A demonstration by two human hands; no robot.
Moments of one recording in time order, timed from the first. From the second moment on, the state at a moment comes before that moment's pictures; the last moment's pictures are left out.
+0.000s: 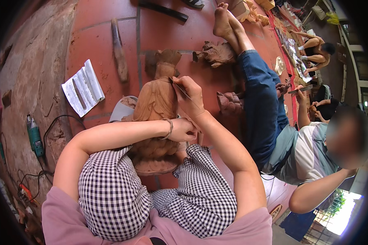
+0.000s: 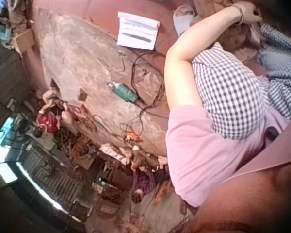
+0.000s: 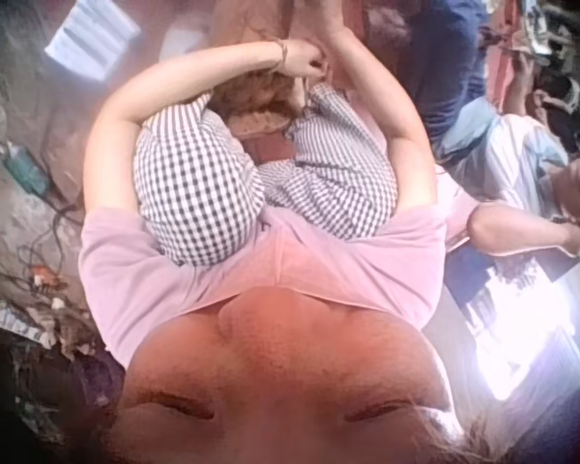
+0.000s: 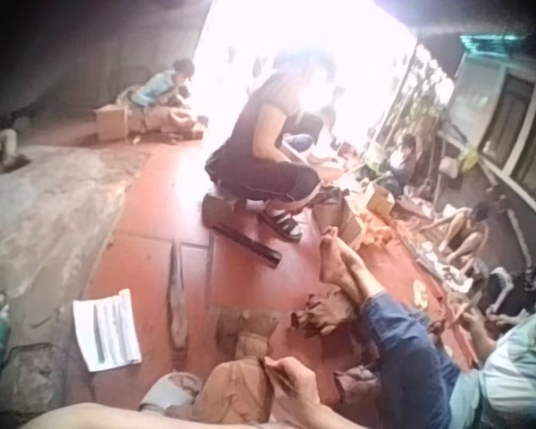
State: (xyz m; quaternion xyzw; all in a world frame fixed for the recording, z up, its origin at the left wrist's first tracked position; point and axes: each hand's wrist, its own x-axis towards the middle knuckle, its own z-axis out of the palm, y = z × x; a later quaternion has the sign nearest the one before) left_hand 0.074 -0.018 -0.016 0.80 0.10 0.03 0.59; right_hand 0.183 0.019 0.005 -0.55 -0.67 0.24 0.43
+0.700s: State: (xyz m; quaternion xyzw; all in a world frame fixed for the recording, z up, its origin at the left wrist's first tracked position) left_hand 0.075 -0.017 -0.013 0.80 0.10 0.00 0.59; right_hand 0.179 0.025 0.011 -0.56 -0.67 0.24 0.42
